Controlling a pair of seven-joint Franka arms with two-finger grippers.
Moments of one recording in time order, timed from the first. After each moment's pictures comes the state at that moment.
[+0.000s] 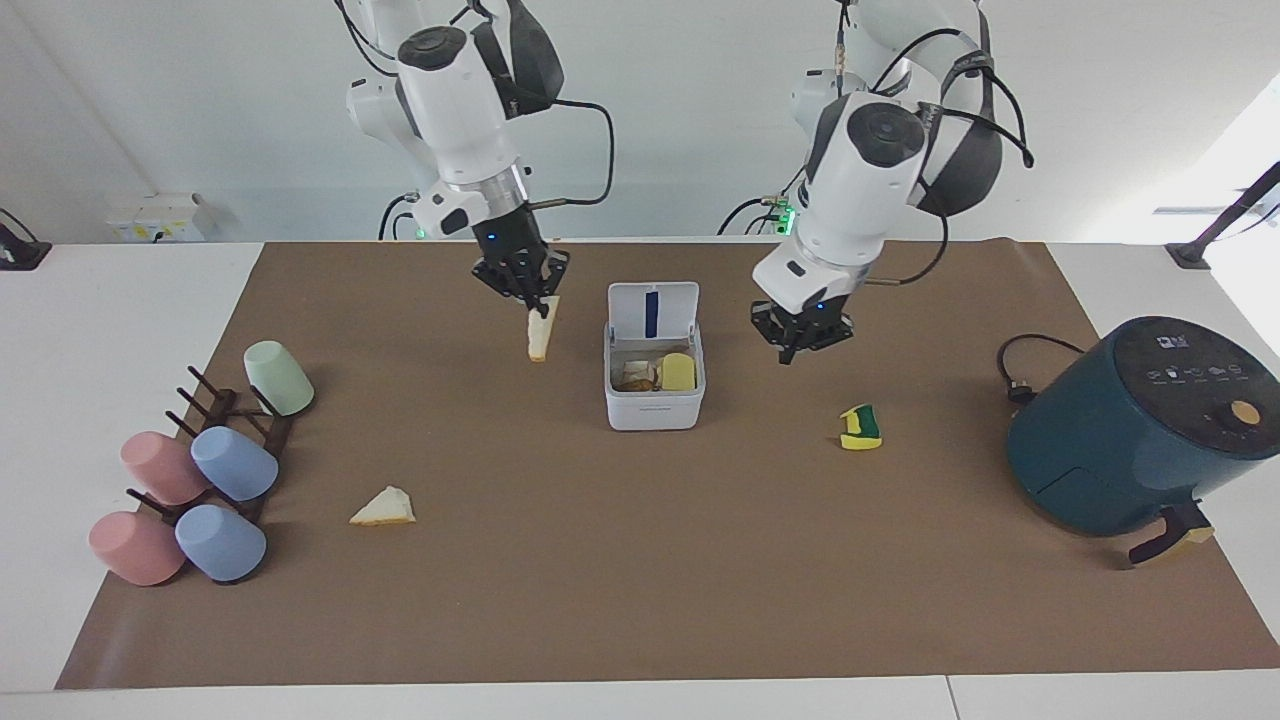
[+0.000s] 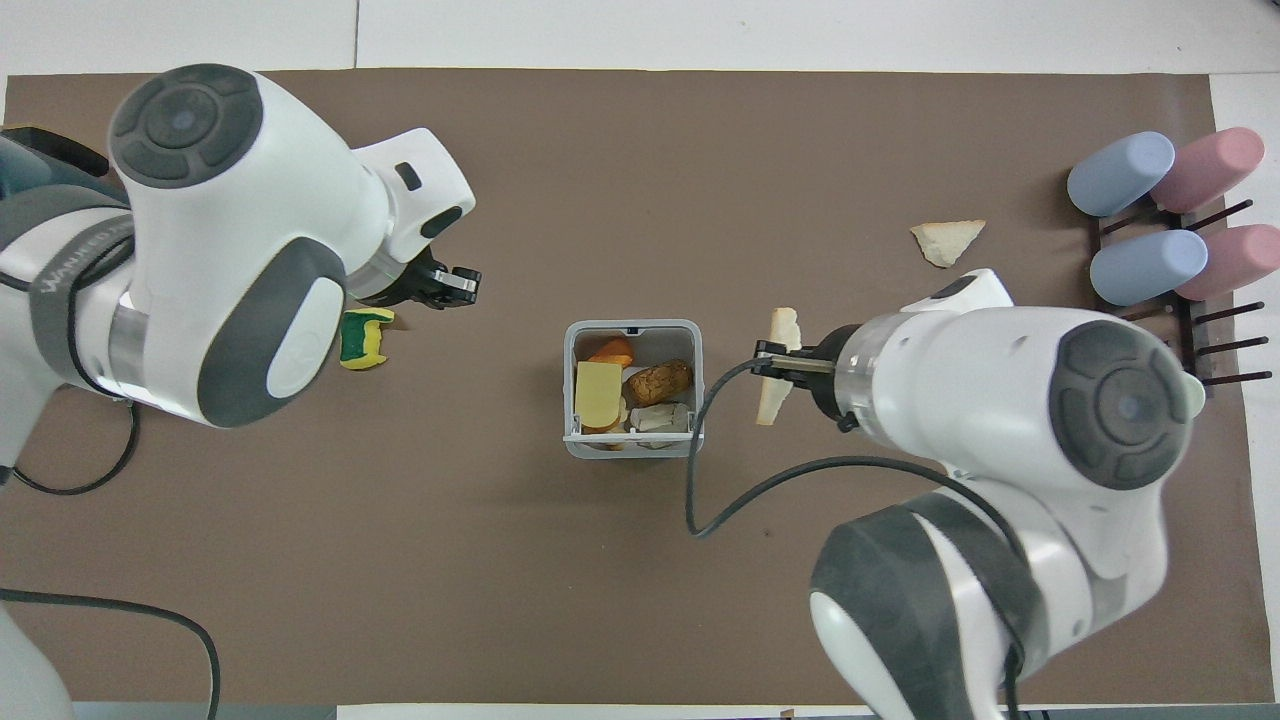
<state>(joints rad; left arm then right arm) -0.37 0.19 -0.03 -1.64 -0.05 1.83 -0.09 0.22 -0.11 0.23 -2.06 0.18 2.20 0.58</state>
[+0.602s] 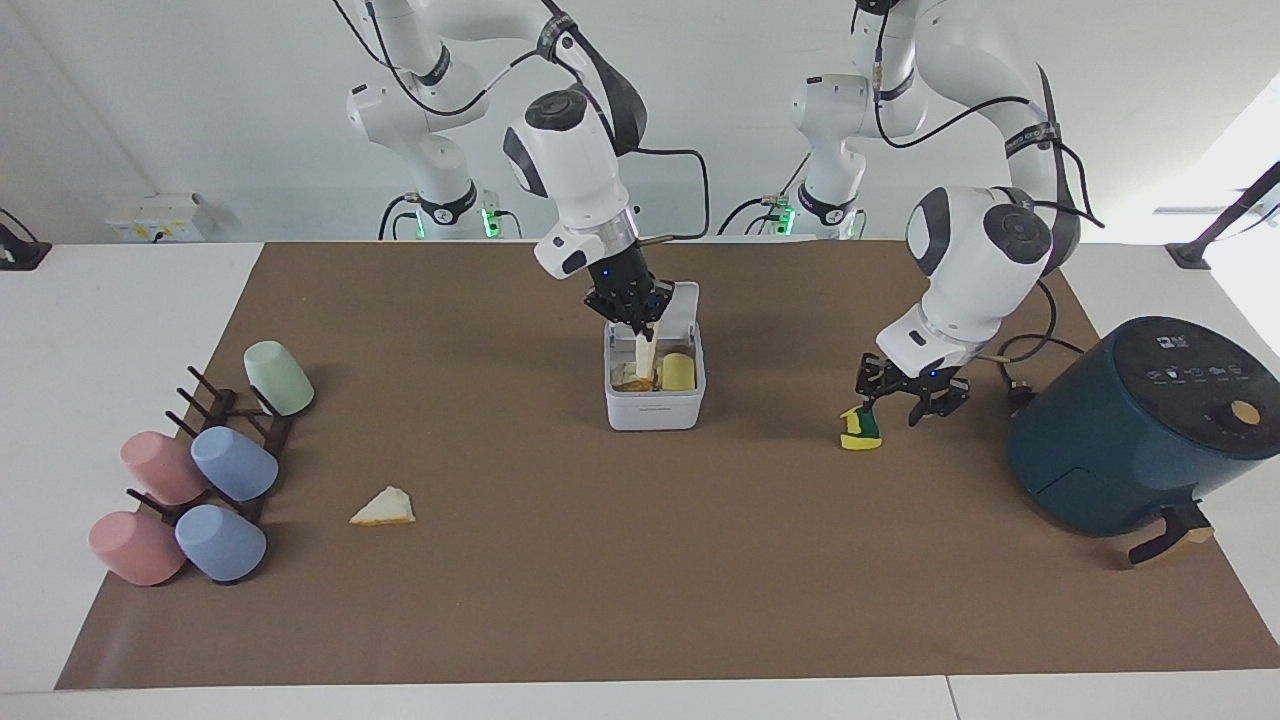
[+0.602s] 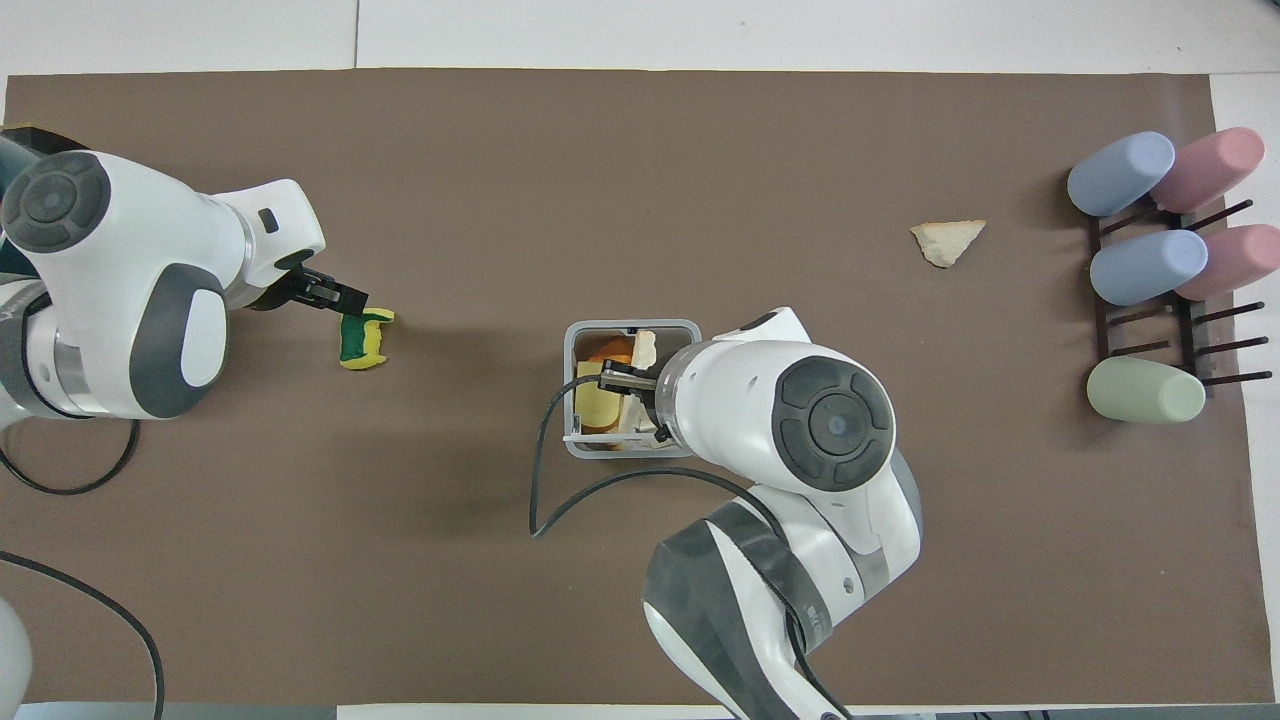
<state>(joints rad) -0.15 0.20 -0.02 -1.96 -0.05 2.24 0.27 0.39 0.09 0.24 -2.01 0.18 2.38 0.76</state>
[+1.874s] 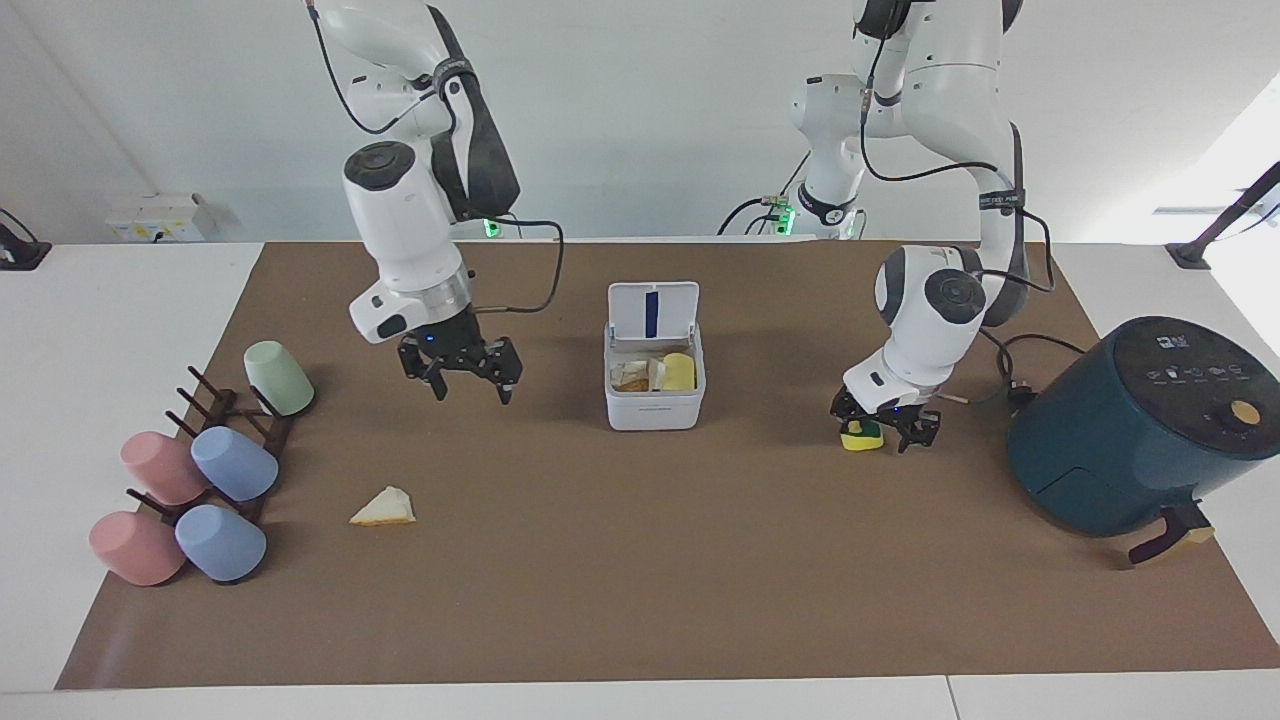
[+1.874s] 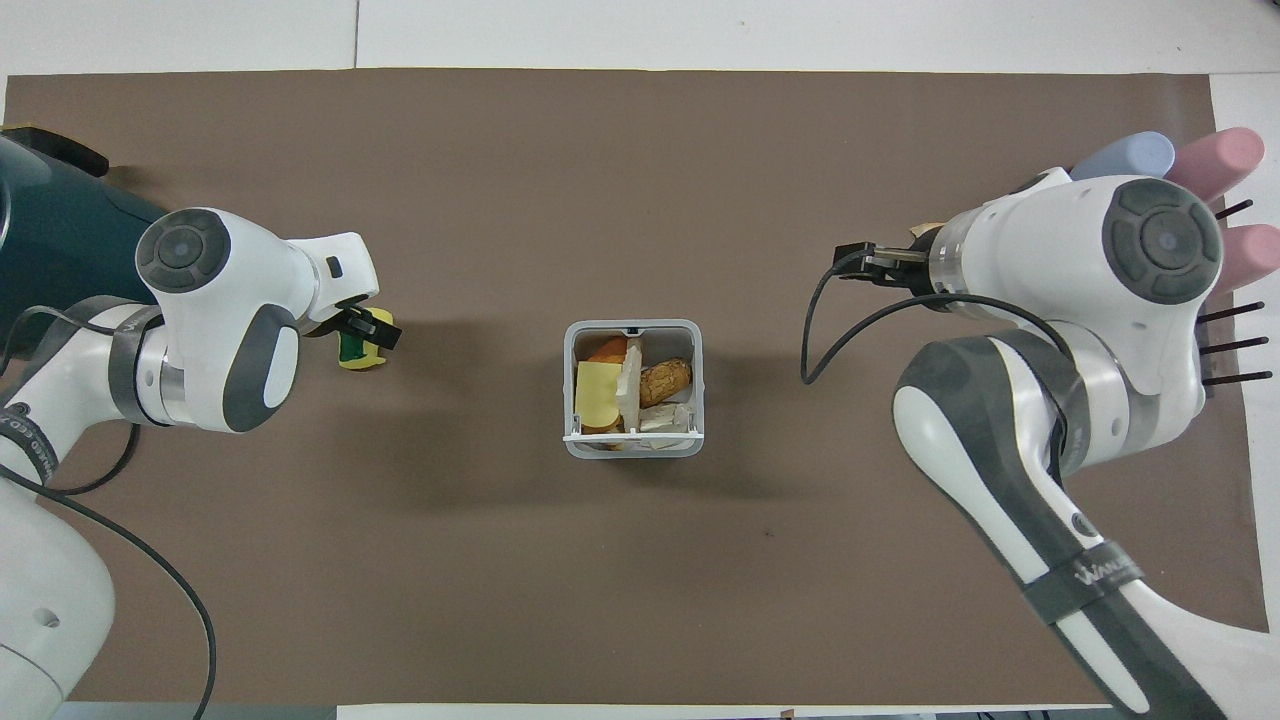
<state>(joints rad) -0.16 0.30 -0.04 -2.04 0.06 2.37 0.28 -0.02 0.12 0.21 -1.97 0.02 2.29 0.35</state>
